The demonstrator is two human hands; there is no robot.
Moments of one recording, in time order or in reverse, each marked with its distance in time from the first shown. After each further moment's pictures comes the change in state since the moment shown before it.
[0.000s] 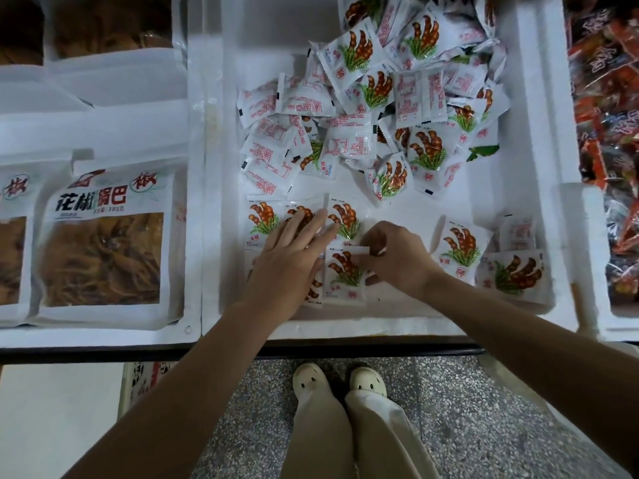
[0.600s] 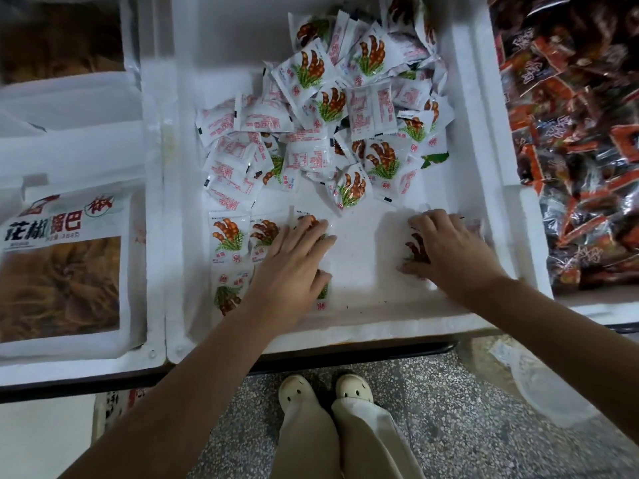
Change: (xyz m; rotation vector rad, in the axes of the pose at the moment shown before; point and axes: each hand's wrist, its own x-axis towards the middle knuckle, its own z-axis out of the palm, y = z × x) left_hand 0.025 0.038 -0.005 -0.020 -0.036 0.090; right_hand -0.030 0.041 -0.081 -0.885 0.153 -0.046
